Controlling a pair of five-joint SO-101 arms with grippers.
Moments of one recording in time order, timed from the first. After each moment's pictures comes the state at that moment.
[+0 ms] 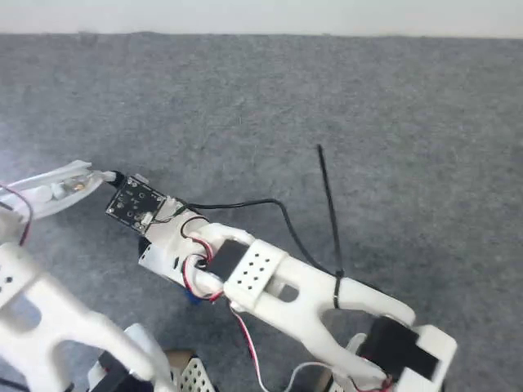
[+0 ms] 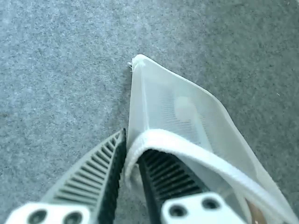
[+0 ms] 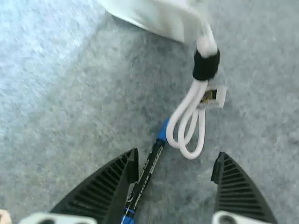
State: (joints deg) left arm -56.8 -34.6 21.6 78.1 21.6; right arm -63.2 -5.8 28.8 26.4 4.1
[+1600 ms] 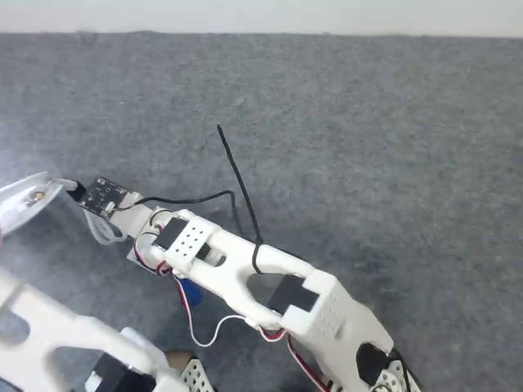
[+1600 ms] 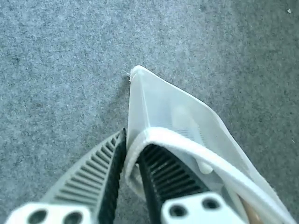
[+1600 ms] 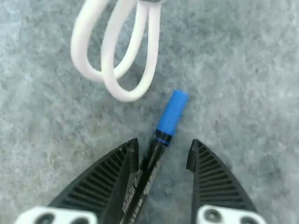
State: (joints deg) left arm -65.9 -34.6 21.5 77.1 25.5; right arm -62.7 35.6 -8.3 39.6 4.1
